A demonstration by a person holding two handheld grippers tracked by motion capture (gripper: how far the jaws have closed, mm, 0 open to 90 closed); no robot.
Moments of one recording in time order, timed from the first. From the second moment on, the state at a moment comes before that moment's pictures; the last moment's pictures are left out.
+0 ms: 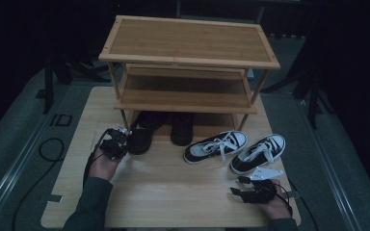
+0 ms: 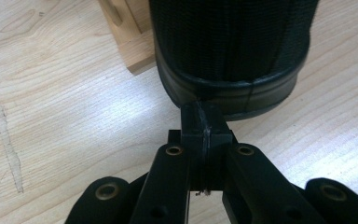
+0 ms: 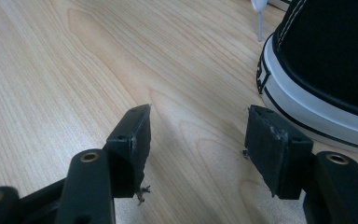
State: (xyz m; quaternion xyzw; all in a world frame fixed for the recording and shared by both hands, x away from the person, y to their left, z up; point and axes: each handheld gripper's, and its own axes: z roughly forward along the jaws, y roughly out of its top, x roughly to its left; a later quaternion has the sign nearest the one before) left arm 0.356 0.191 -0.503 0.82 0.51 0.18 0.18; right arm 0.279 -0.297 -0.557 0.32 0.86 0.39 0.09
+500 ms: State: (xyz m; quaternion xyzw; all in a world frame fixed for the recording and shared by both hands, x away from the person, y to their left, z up) left arm 0.346 0.184 -0.509 0.83 0.49 0.16 0.20; right arm 0.279 -0.297 -0.557 0.32 0.86 0.39 0.09
